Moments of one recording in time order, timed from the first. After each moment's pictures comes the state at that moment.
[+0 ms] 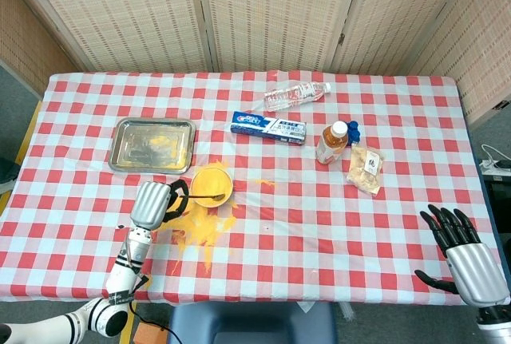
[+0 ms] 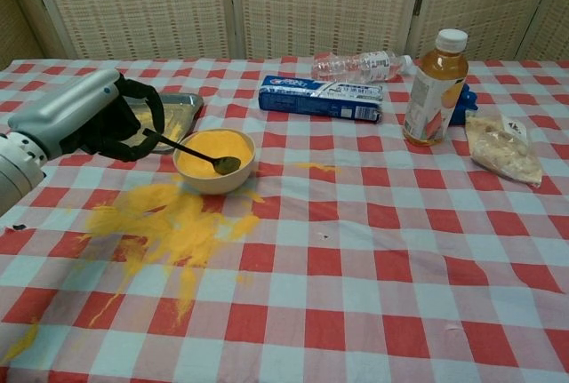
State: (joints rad) left arm -0.55 -1.73 -0.20 -1.26 1.40 1.29 0.09; right arm 0.00 -1.06 -0.05 -1.63 -1.71 1.56 -0.02
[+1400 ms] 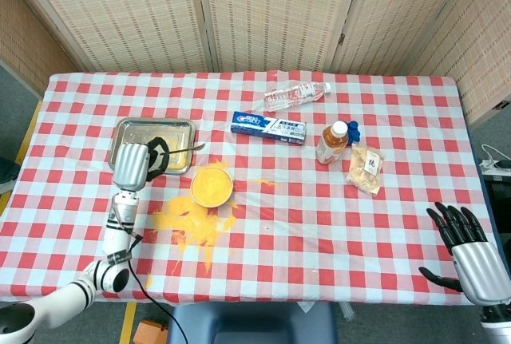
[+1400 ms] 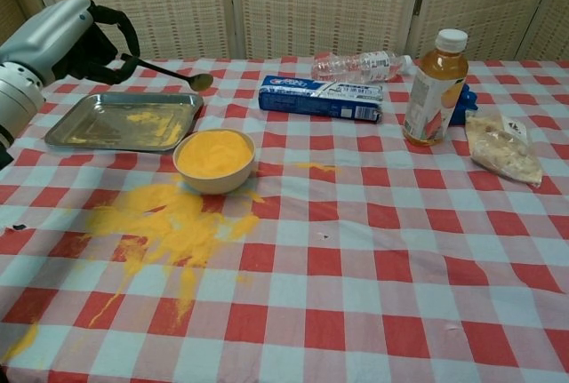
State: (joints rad) left arm -0.70 -1.81 -0.36 -0.86 1.37 1.27 -0.12; right arm 0.00 -1.06 -0.04 -1.63 -1.68 1.56 -0.03
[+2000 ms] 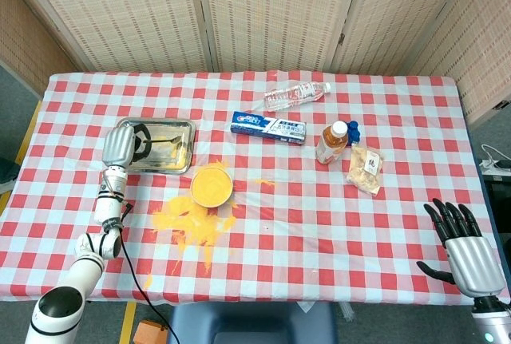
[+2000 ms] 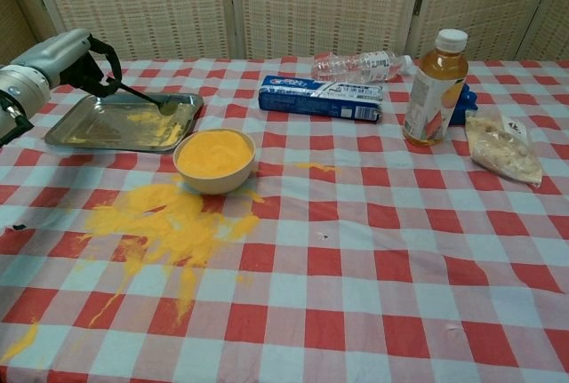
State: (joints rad) left arm -0.89 -1.98 -0.35 -0.19 1.29 0.86 -0.46; right arm 0.02 -1.10 -0.01 -1.64 -1.61 1.50 -0.13
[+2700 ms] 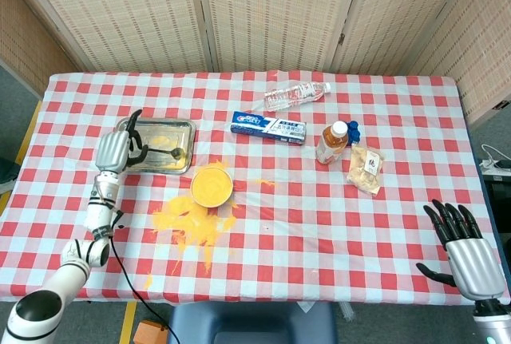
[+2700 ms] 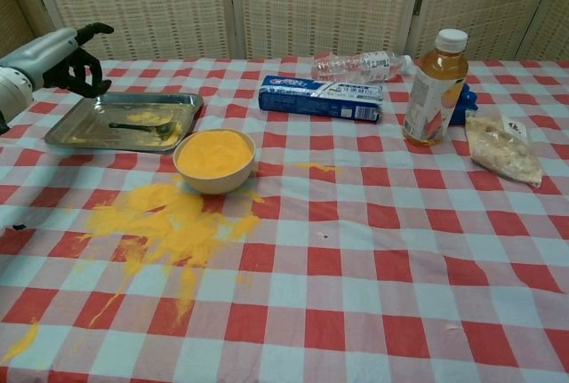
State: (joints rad) left arm -0.78 -1.86 -0.26 -0.42 1.34 1.03 -0.50; right arm 0.01 -1.09 -0.02 -1.65 -1.64 1.53 -0.11
